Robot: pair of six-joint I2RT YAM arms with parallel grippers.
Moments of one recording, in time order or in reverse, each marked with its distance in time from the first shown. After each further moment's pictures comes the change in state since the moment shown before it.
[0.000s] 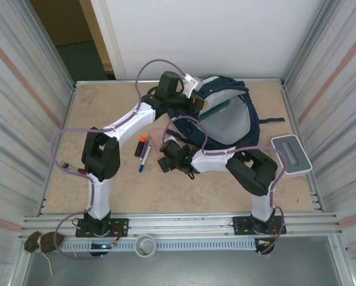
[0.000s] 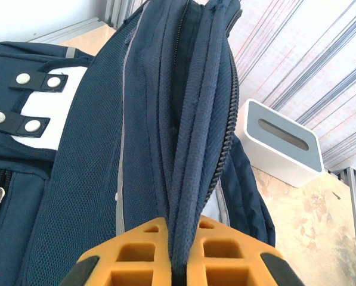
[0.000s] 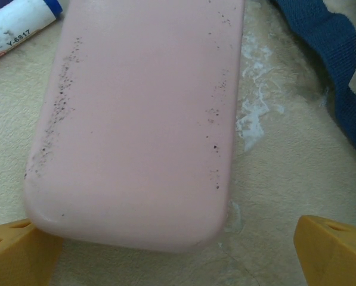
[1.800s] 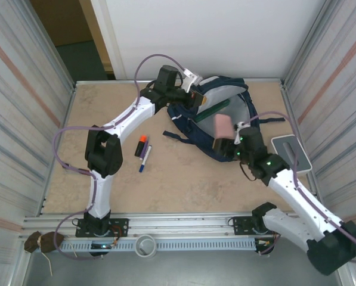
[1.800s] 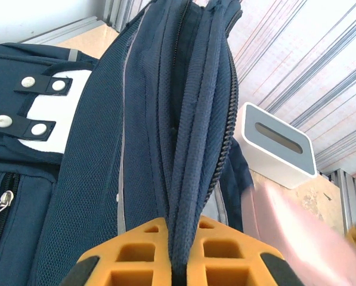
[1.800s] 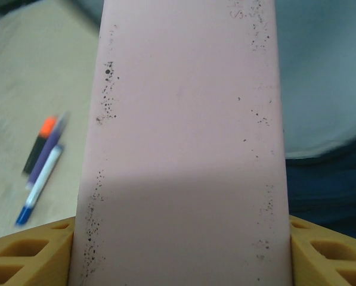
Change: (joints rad) left arm 0.032 0.063 0.143 -0.109 0.054 0.003; right arm -0.557 -0.983 -0.328 -0.375 -0.335 0.216
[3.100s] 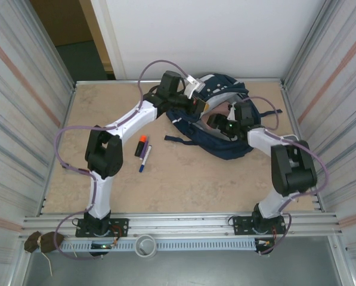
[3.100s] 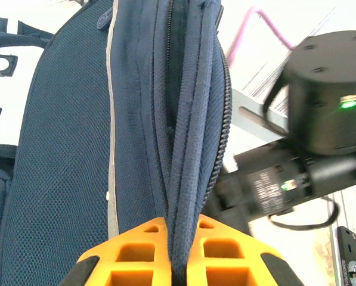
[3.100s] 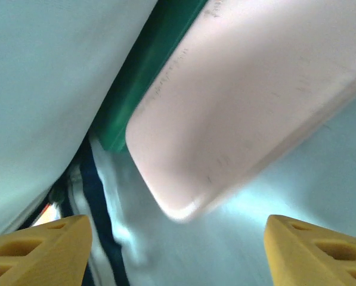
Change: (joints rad) left arm -0.029 -0.019 -0.095 0.044 0.038 0.015; right arm -0.213 0.690 0.169 0.480 -0.358 0.084
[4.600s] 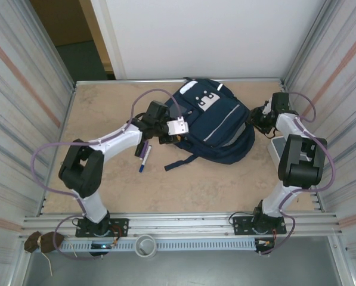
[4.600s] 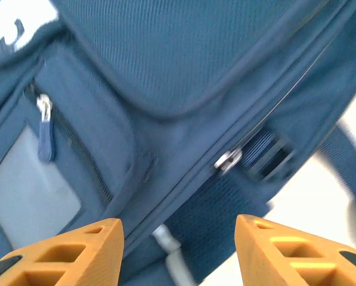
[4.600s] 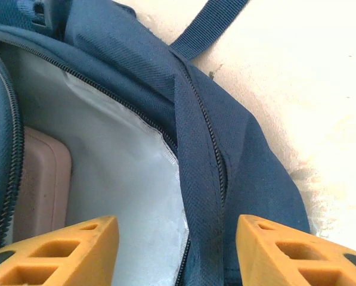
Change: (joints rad) left arm 0.010 -0.302 -0.600 0.013 -0.481 0.989; right arm -0.362 0.129 0.300 -0.483 0.002 -0.191
